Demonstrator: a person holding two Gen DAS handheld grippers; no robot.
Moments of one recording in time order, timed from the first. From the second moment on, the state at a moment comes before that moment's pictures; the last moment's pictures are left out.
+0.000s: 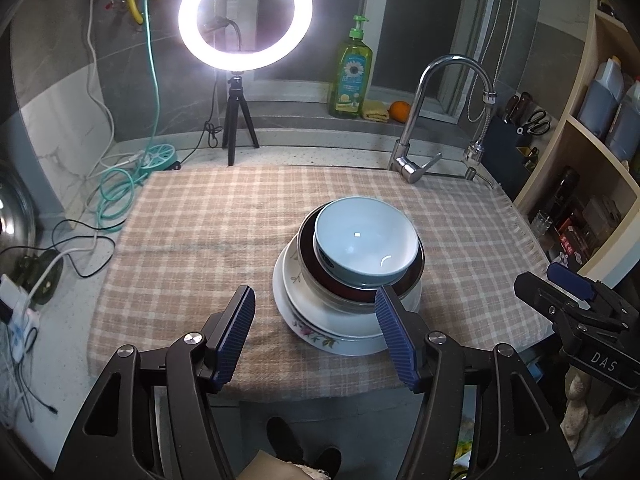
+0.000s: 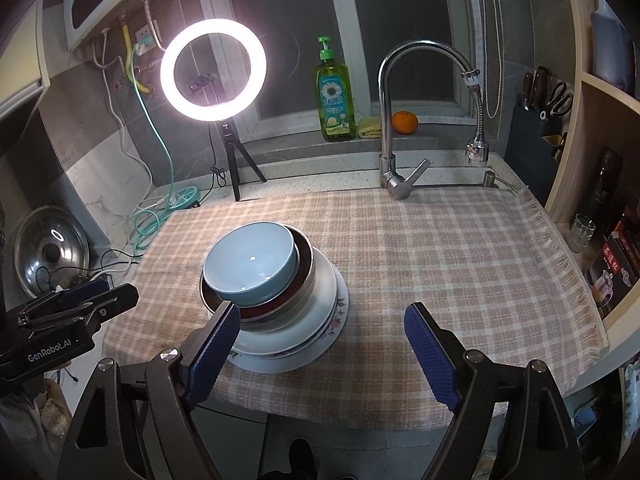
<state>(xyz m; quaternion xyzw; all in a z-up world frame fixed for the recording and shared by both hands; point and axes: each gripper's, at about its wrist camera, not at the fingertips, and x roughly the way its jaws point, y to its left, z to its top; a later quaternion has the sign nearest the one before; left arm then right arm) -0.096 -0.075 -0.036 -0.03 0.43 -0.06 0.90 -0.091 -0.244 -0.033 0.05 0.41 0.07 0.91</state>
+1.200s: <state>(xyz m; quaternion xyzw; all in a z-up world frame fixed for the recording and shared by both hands) -0.097 -0.080 -0.037 -0.02 0.43 -0.07 0.90 -0.088 -0.241 -0.039 0.04 0.42 0.06 0.91</state>
